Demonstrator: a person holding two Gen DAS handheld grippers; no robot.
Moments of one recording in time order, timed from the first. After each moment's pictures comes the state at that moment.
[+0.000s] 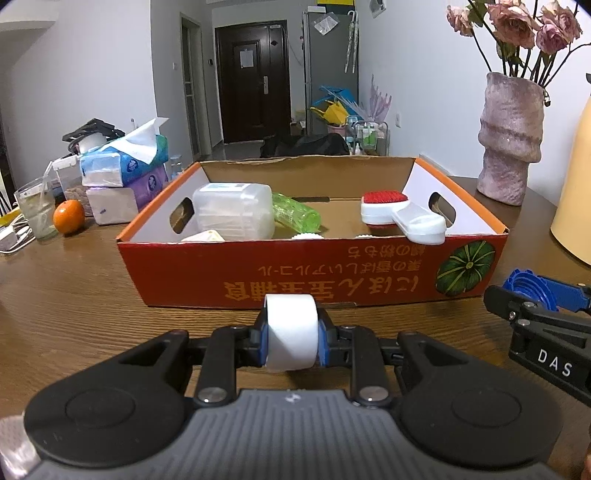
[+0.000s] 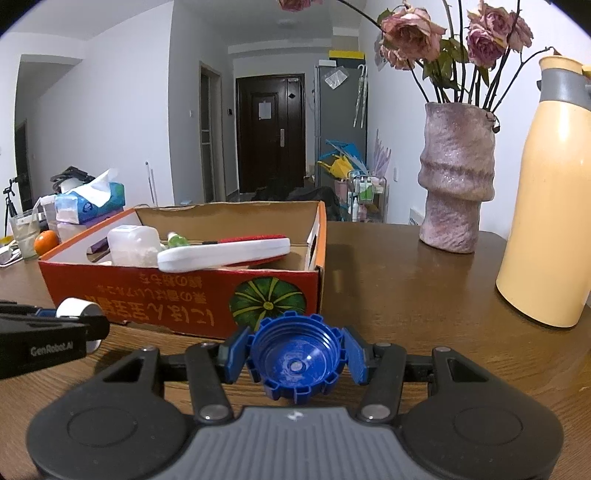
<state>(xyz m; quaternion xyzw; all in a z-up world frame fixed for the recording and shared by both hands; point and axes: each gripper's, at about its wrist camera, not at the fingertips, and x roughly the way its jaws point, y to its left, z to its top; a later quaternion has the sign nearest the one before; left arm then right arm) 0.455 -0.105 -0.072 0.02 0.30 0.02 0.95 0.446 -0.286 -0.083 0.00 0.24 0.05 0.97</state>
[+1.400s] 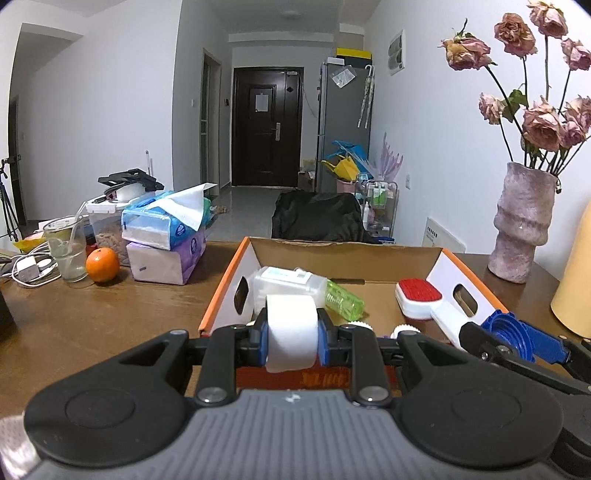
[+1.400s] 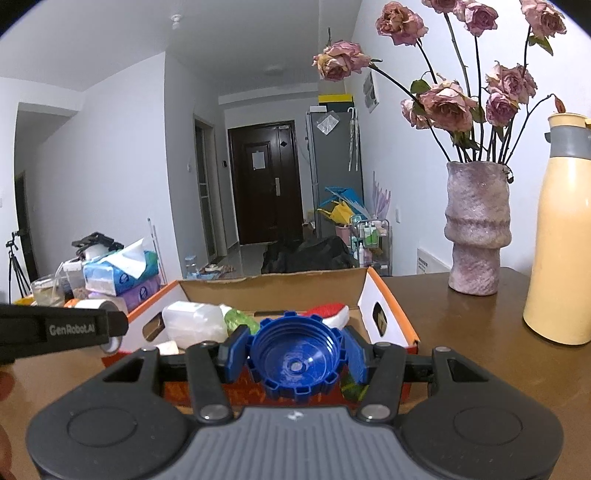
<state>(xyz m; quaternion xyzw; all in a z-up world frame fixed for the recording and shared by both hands) 0.451 -0.037 -0.010 -0.02 0.22 0.03 0.98 0.432 -0.207 -0.037 0.05 0.16 0.05 0.99</state>
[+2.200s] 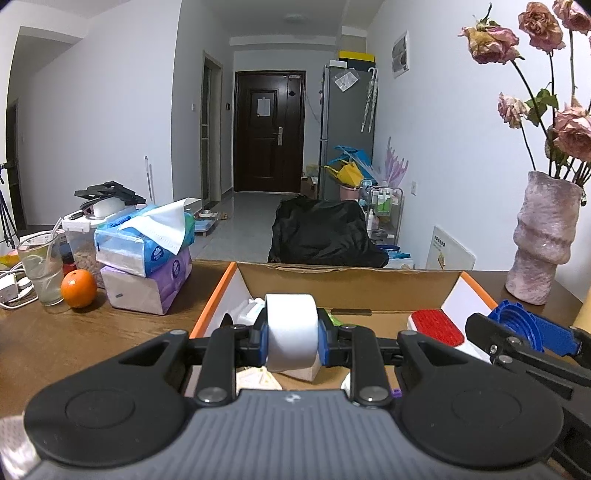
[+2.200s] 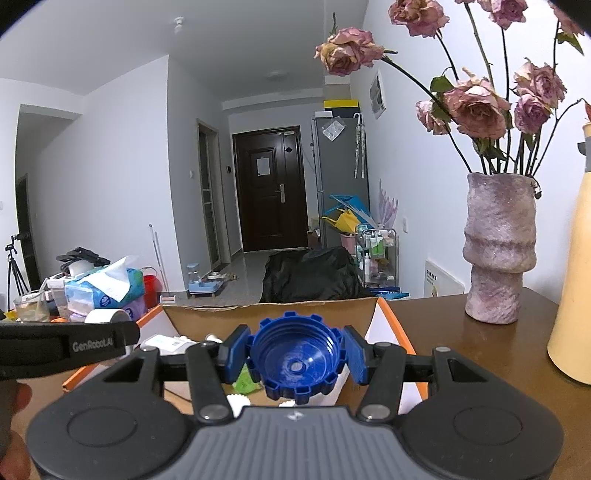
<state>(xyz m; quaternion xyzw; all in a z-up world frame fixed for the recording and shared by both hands) 0.522 -0.042 -0.012 -0.02 0.21 0.03 0.98 0.500 -0.210 -0.028 0.04 0.15 0.05 0.99</state>
